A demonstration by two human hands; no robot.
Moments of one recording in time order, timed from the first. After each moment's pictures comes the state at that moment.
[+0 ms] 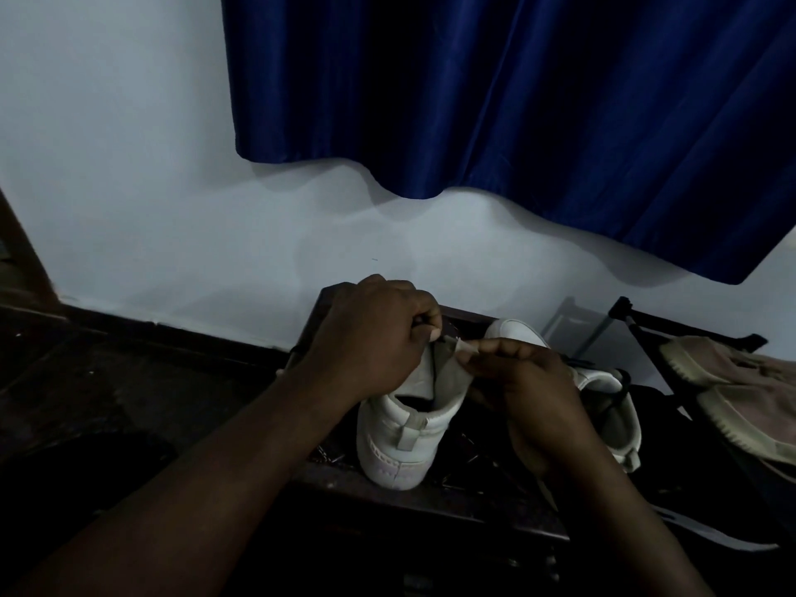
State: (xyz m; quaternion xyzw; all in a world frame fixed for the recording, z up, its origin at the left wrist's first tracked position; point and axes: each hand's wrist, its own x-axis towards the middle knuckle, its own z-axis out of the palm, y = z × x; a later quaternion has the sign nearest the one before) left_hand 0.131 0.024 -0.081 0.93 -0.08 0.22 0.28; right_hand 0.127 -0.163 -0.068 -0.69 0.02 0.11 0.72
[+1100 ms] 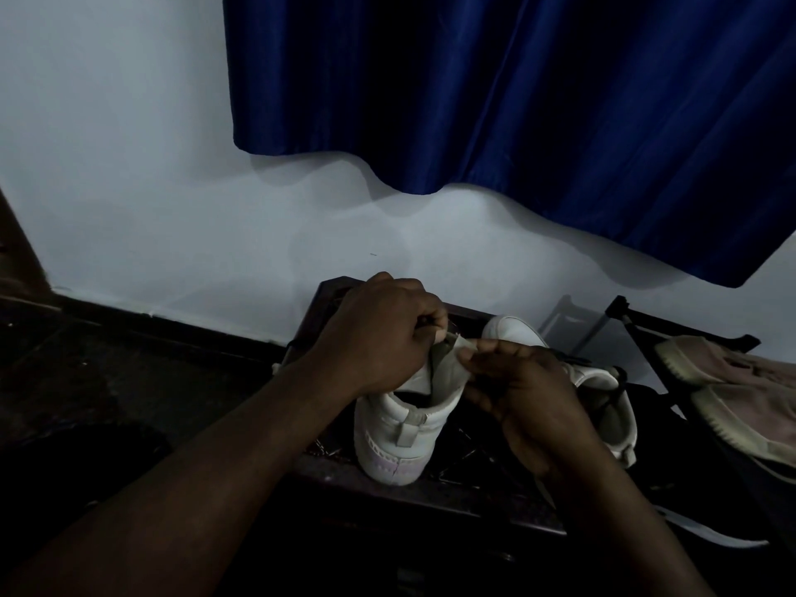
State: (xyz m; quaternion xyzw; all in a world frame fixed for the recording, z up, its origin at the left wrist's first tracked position) left_hand 0.126 0.020 -0.078 0.93 -0.10 0.20 0.28; right_hand 0.123 -0.164 -0.067 -0.65 0.01 0.14 0.75
